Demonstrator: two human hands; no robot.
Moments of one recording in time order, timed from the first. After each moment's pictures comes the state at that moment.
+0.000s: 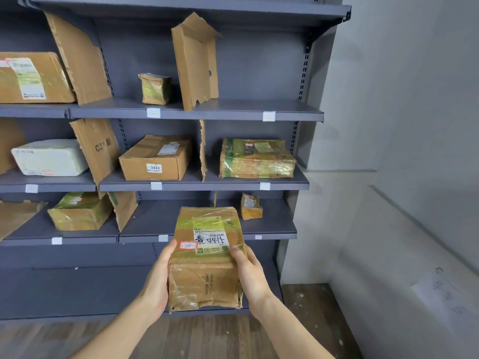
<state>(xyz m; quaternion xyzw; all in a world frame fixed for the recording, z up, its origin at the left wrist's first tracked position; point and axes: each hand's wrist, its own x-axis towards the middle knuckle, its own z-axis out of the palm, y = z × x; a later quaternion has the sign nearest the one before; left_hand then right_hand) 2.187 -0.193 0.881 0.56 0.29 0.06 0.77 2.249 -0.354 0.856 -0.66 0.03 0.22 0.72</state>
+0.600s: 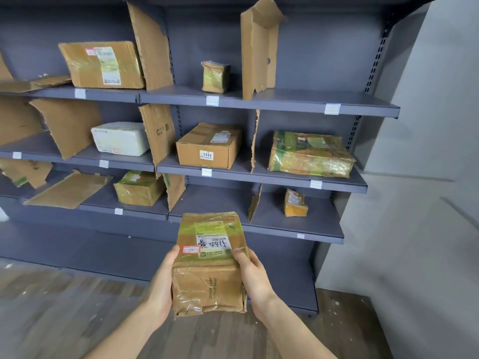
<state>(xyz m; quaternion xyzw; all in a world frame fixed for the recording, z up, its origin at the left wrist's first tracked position) 2.130 -0.128 0.858 0.52 0.39 0.12 0.75 2.223 -0.273 0.842 -0.65 -0.01 0.31 0.69</state>
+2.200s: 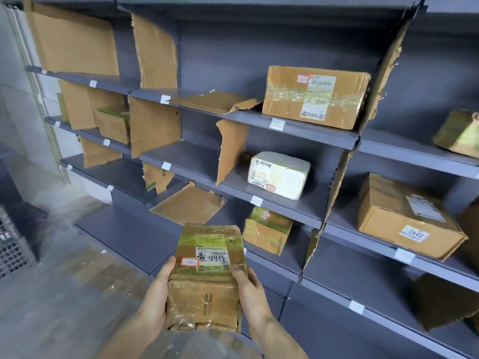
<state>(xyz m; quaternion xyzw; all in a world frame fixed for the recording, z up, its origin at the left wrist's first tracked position) 2.010 0.427 0.851 0.40 0.44 0.24 0.77 2.141 0.313 0.833 -0.66 -0.10 0.38 0.64</state>
